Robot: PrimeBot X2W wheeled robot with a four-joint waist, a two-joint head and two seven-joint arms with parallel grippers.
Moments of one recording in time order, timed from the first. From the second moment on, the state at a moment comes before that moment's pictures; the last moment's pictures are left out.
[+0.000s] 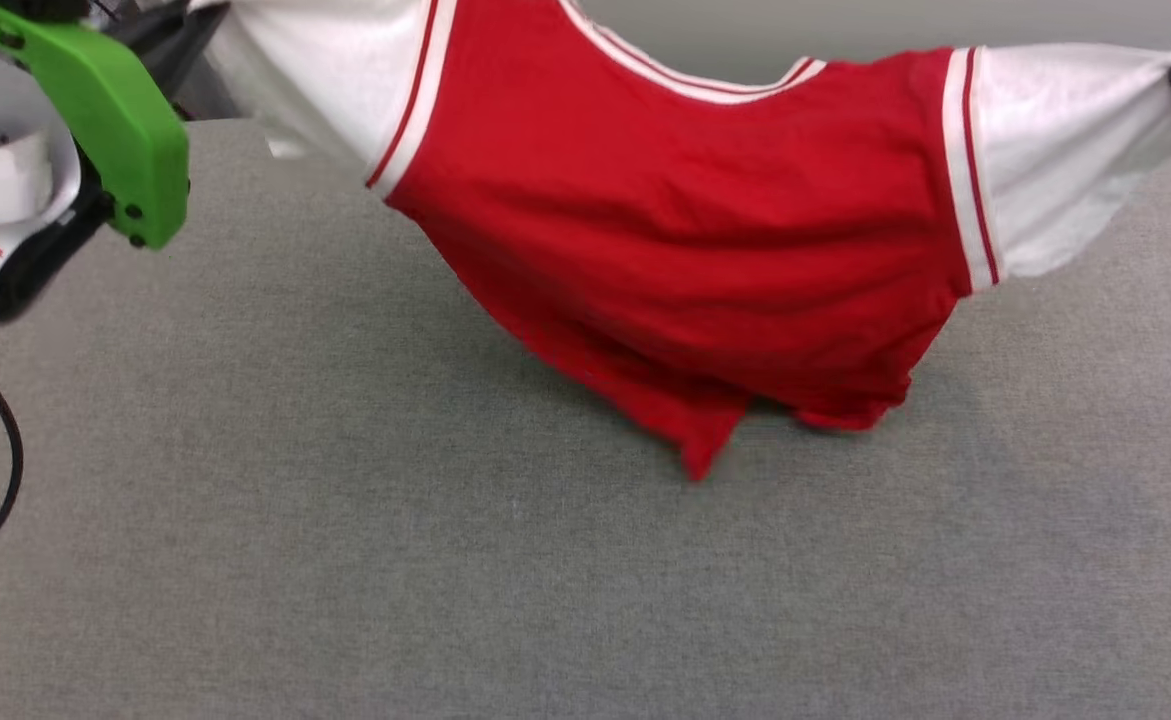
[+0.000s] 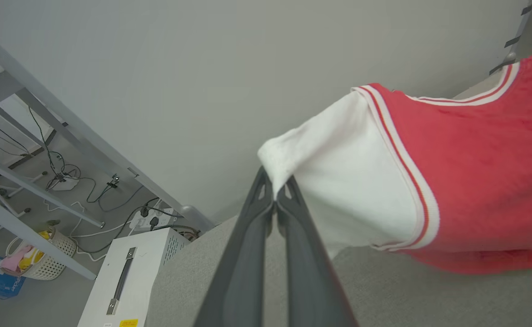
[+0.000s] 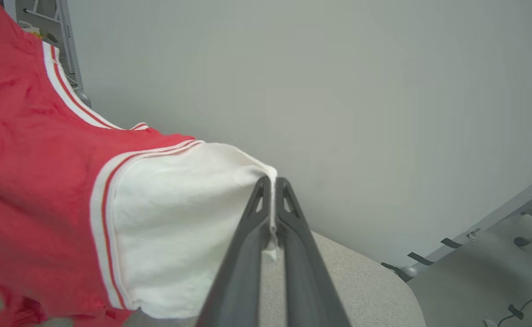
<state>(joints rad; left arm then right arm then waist) -1.09 0.83 -0.83 0.21 -0.85 -0.09 0.26 -0.56 -0.66 0.20 -0.04 0.46 0.13 0.32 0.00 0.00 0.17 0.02</state>
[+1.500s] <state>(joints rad) -1.39 0.63 -0.85 0.74 -0.86 -0.13 -0.17 -1.42 -0.38 0.63 0.90 0.41 0.13 -0.12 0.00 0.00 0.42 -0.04</state>
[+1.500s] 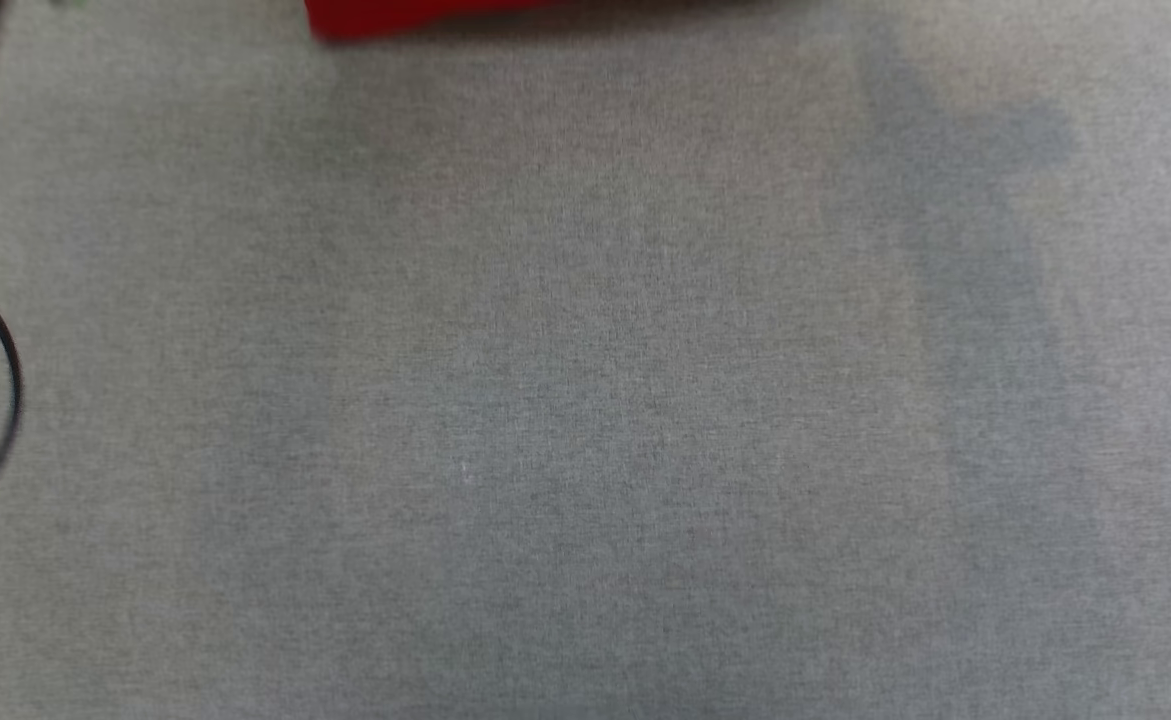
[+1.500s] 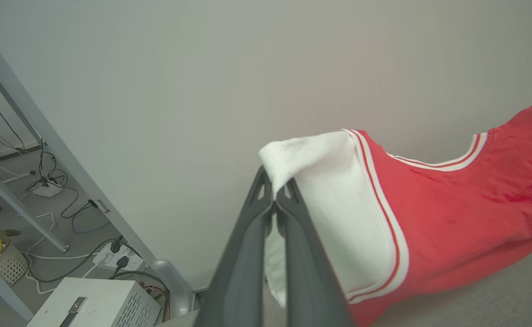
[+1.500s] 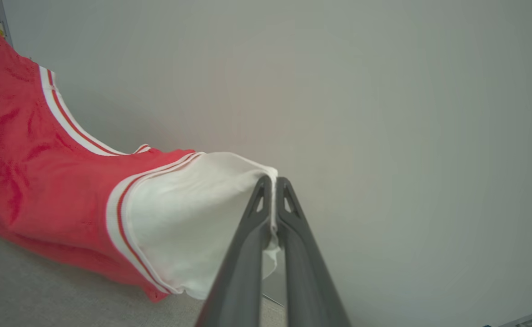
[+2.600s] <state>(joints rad) -0.08 0.71 -0.74 0.30 -1.04 0.17 -0.26 -0.15 -0.58 0.50 0.52 0.58 0.13 -0.13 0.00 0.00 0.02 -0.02</state>
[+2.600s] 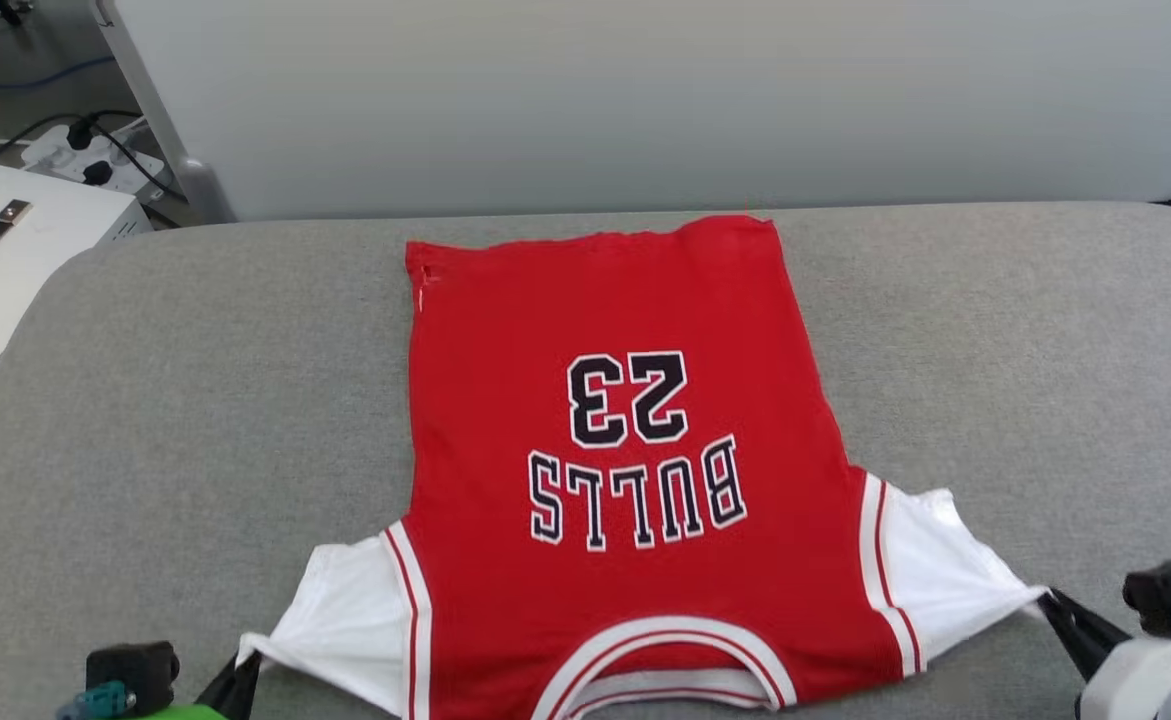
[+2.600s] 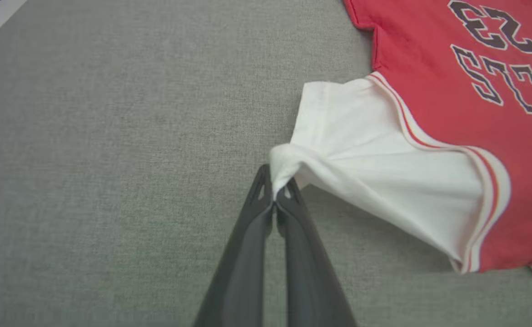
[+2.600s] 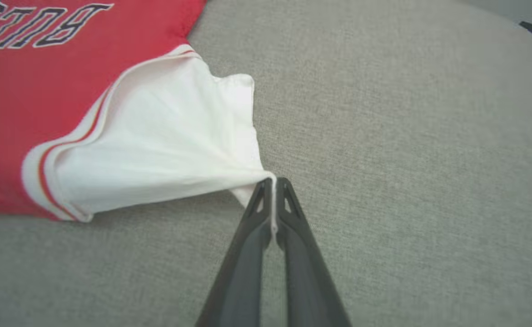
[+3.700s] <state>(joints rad) -0.15 0.62 -0.60 0.15 -0.80 0.15 -0.26 -0.35 -0.55 0.00 -0.06 0.41 0.13 0.37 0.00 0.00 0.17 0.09</state>
